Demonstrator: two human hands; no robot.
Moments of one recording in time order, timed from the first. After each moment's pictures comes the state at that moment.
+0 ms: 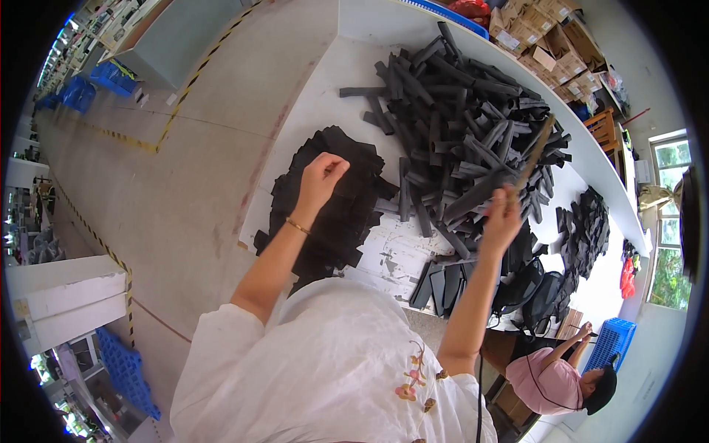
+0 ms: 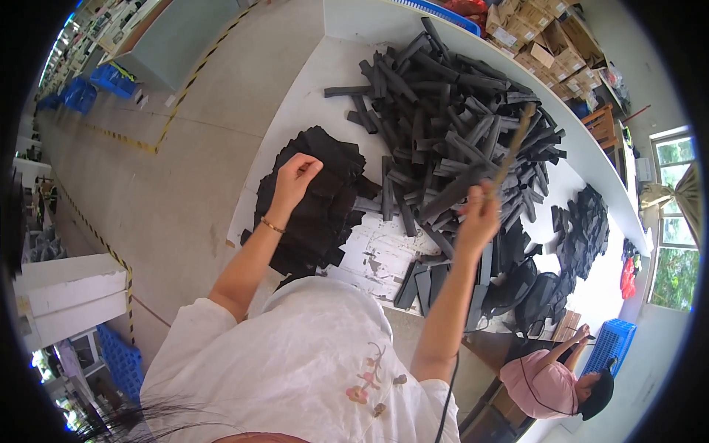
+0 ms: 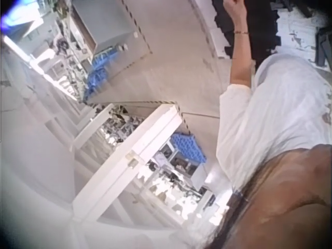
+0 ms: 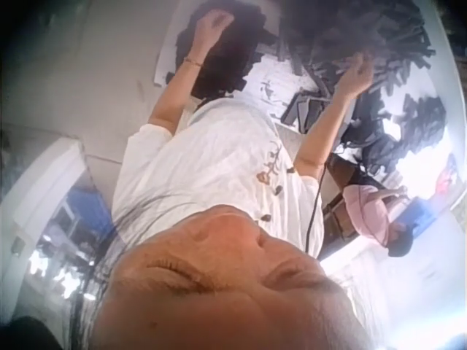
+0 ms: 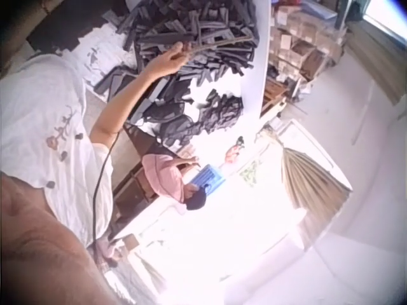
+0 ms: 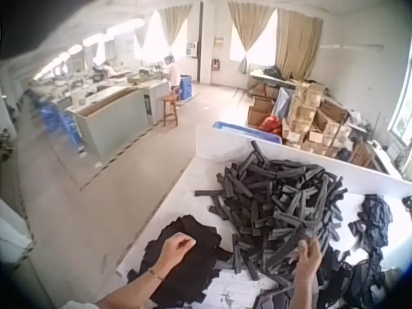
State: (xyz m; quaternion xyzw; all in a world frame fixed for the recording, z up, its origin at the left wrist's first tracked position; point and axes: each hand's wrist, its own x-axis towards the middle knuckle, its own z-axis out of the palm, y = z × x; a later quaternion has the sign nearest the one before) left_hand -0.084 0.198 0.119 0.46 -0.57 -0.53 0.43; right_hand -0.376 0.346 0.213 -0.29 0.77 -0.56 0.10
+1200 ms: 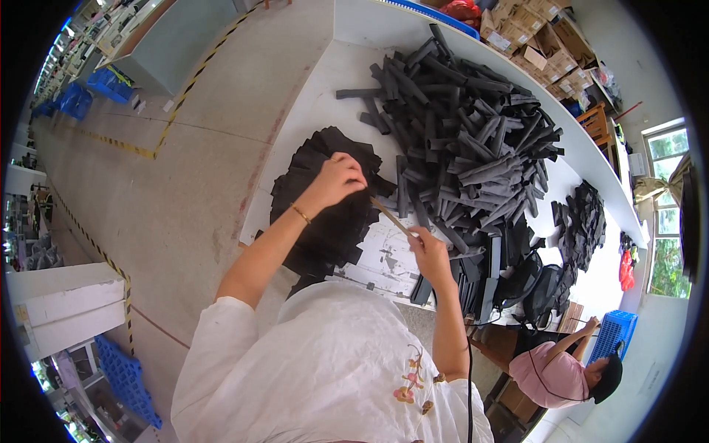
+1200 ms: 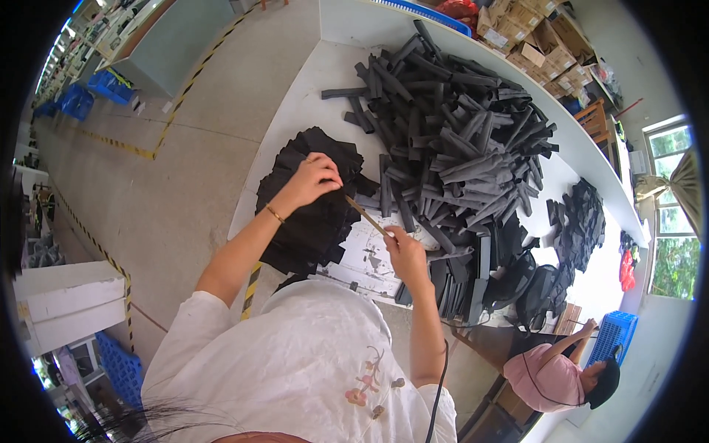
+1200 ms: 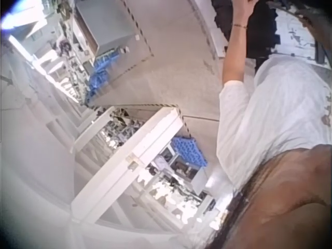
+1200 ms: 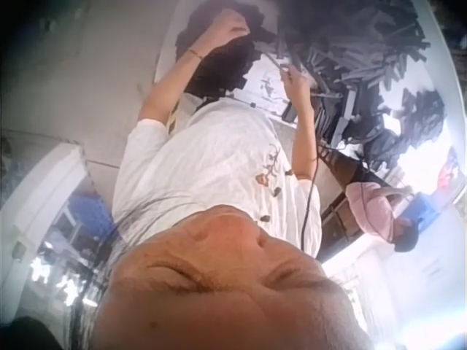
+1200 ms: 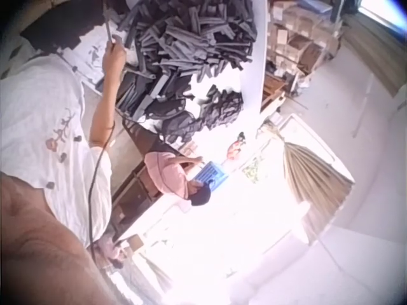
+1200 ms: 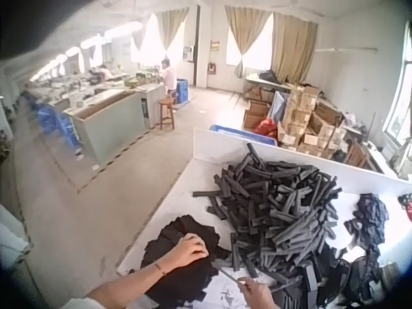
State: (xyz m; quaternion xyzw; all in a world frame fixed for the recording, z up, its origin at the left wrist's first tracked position) left_hand -0.084 0.190 0.113 0.24 -0.88 -0.31 0.28; right_hand -0.294 0.408 0.153 -0.51 0.74 -0.28 0.33
